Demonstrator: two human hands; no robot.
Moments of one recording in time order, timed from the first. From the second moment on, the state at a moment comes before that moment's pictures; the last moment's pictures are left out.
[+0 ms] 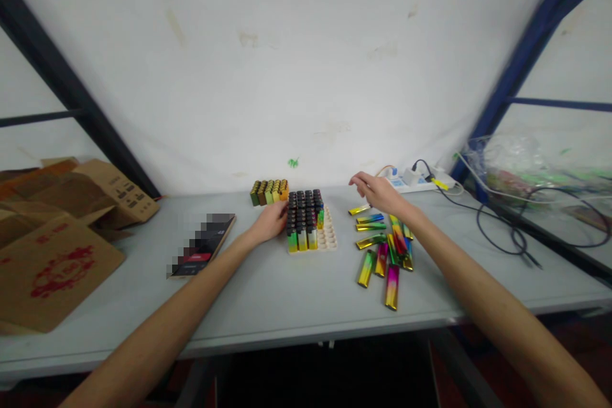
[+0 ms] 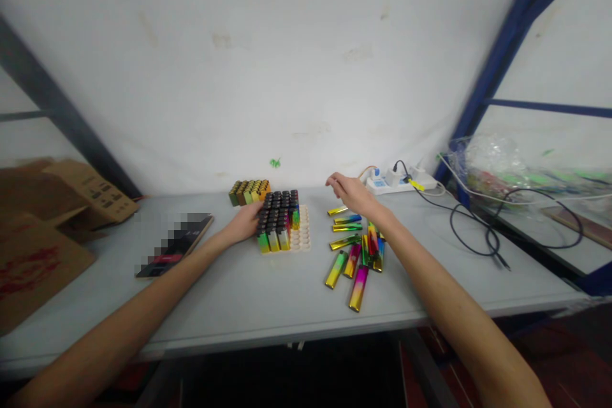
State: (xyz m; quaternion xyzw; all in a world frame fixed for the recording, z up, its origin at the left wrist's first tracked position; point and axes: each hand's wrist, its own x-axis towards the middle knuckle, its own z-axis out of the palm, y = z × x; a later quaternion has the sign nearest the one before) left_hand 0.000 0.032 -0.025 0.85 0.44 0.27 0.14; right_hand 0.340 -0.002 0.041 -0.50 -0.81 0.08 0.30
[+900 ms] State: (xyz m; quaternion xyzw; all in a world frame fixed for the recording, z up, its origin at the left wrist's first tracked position) left_hand 0.000 0.030 -0.023 0.85 0.44 0.26 0.14; right_hand 0.313 -0.007 0.026 -0.47 -0.77 0.20 0.38
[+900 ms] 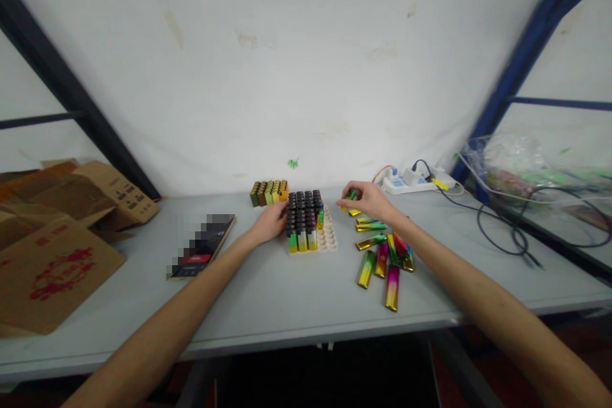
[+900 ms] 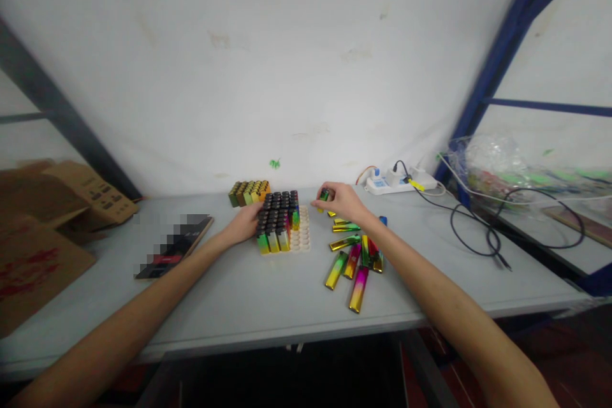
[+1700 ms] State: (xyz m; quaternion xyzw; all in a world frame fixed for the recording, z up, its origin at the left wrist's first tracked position) left_hand 0.000 0.027 -0.020 0.85 0.43 0.28 0.15; right_hand 0.292 -0.015 0.012 -0.48 -0.71 0.24 0.45
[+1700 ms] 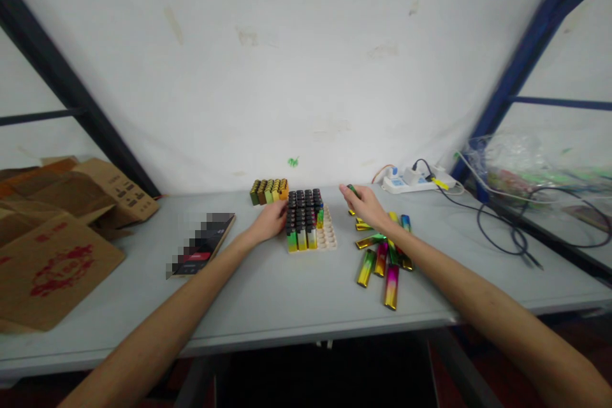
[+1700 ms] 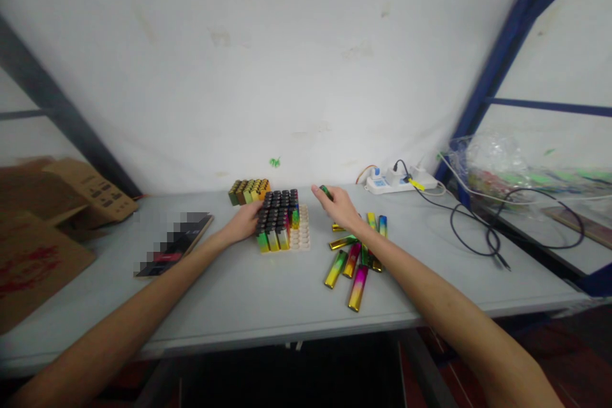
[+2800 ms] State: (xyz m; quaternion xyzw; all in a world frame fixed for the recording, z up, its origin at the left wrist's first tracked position) left_hand 0.001 0.028 -0.022 0.85 0.41 0.29 0.15; right_hand 0.280 -0.025 0.012 -0.37 -0.82 0.09 0.43
